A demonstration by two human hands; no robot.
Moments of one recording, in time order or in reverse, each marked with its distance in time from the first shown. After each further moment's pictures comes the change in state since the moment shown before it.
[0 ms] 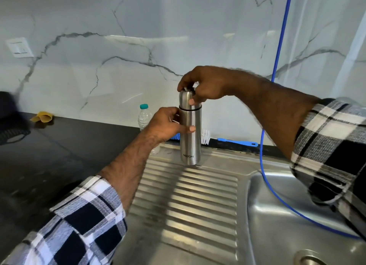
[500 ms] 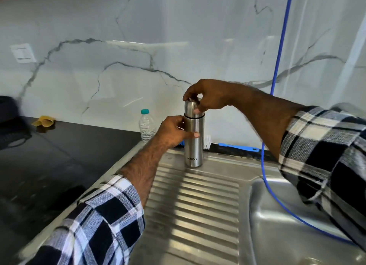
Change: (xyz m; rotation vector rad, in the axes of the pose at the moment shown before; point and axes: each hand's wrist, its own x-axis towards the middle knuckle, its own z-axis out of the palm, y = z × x) left_hand 0.022 -0.018 0.024 0.031 0.035 -0.046; right_hand 0.015 0.028 0.013 -0.031 -0.026 0.012
